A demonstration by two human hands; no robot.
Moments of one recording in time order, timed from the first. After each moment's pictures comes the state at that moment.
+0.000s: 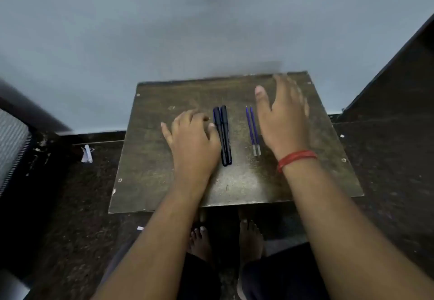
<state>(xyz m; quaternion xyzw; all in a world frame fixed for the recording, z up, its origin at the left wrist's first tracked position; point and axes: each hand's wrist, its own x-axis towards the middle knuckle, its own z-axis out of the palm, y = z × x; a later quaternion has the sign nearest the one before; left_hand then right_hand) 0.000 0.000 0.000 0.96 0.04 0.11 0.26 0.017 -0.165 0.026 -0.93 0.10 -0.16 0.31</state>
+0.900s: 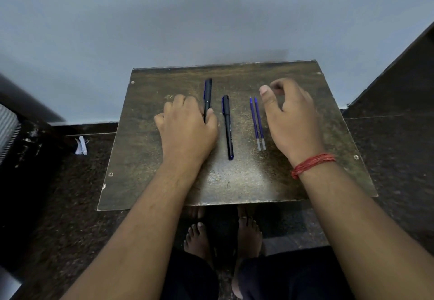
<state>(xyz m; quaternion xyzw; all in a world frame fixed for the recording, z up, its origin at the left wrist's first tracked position) 0.018 0.010 0.002 0.97 0.02 0.14 0.21 0.009 -0.172 0.017 -0.92 0.06 -0.16 0.36</state>
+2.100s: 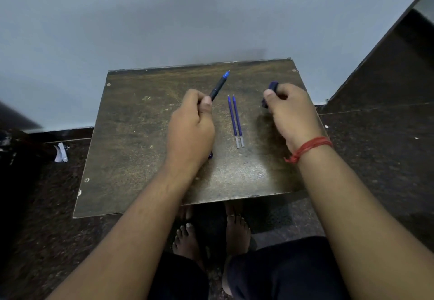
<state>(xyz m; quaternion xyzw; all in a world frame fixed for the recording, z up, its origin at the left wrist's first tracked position) 0.007 -0.026 0.006 0.87 -0.05 0.15 0.47 0.020 -0.212 0.013 -0.85 0.18 -0.08 0.49</state>
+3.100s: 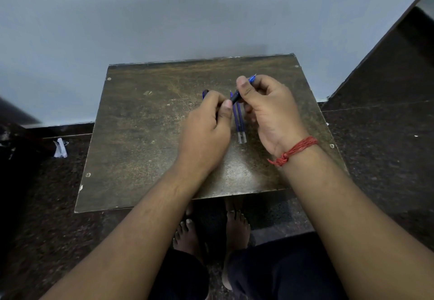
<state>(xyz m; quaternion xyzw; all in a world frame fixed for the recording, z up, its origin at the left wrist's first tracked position) -0.007 -0.036 0.005 0.85 -0.11 0.11 0.50 0.011 -0.170 0.019 -0.67 0.08 -0.06 0.73</state>
